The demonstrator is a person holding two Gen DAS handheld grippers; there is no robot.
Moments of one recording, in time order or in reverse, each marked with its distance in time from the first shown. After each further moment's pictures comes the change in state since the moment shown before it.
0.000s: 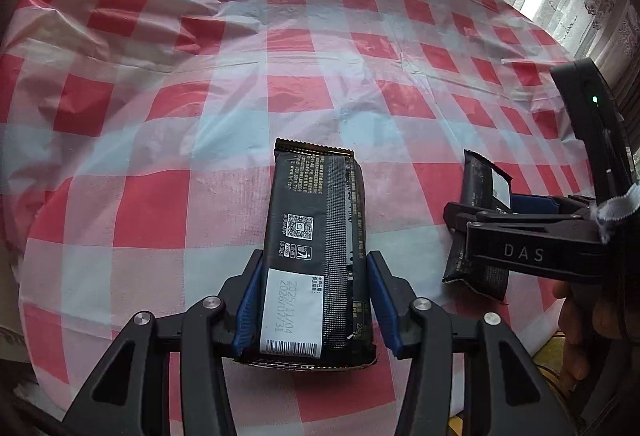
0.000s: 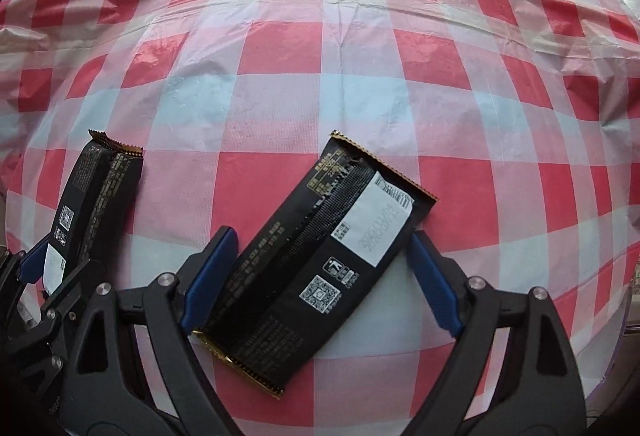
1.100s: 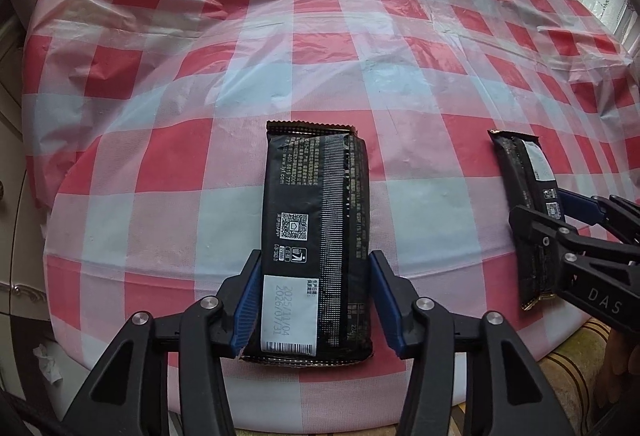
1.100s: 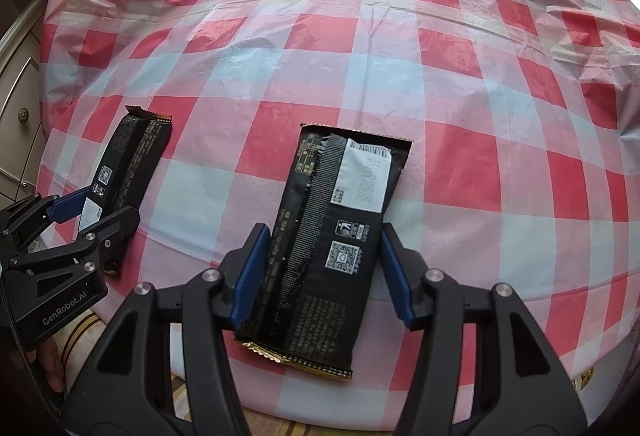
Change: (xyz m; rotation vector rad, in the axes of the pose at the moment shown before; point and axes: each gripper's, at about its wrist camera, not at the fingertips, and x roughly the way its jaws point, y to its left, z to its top) left arm 0.007 -0.015 -0.016 -0.012 0.104 0.184; right arm -0.014 -0.037 -0.031 -0.109 -0.084 0.130
